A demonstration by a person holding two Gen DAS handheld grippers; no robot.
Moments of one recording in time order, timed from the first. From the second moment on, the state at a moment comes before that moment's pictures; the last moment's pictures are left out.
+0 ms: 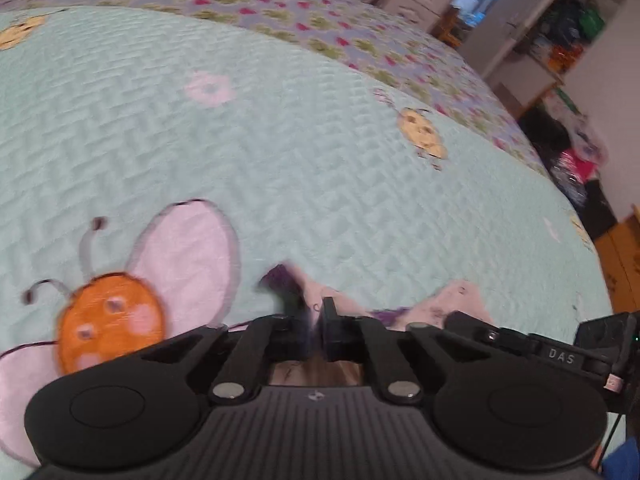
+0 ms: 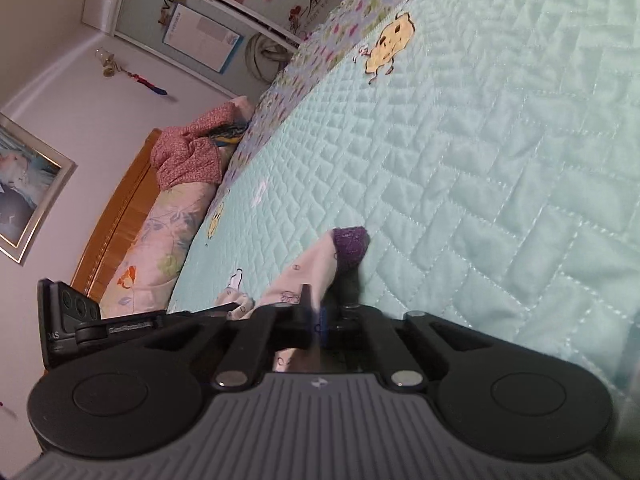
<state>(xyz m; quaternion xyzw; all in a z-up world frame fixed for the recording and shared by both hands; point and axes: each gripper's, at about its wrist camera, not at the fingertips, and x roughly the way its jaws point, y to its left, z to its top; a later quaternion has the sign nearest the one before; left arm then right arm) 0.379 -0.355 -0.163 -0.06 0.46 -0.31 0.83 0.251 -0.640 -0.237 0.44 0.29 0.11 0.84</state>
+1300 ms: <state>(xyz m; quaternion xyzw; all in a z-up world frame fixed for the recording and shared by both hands) 0.299 -0.375 -0.153 0.18 0.32 -0.41 0.84 0.198 -0.661 -0.217 0.40 0.17 0.00 0.90</state>
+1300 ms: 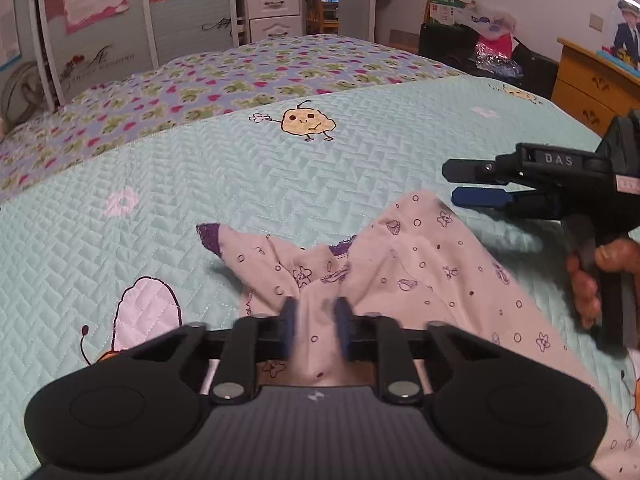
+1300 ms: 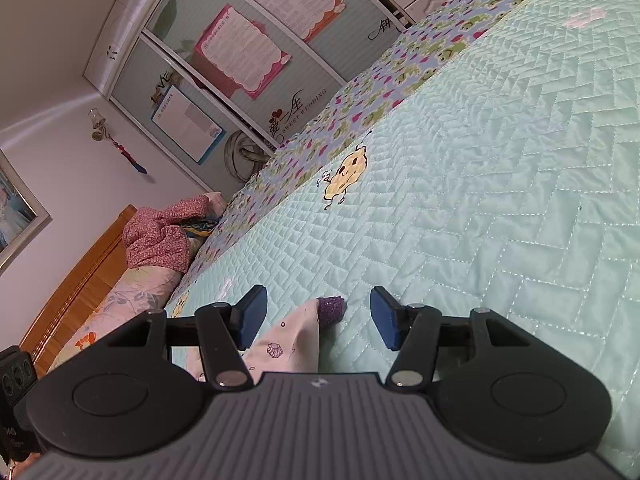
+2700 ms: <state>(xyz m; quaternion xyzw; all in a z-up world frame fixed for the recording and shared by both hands) 0.206 -0.232 -0.161 -0.07 0.43 -0.33 0.84 0.223 -0.635 -0.225 0.42 0.22 0.09 0.88</state>
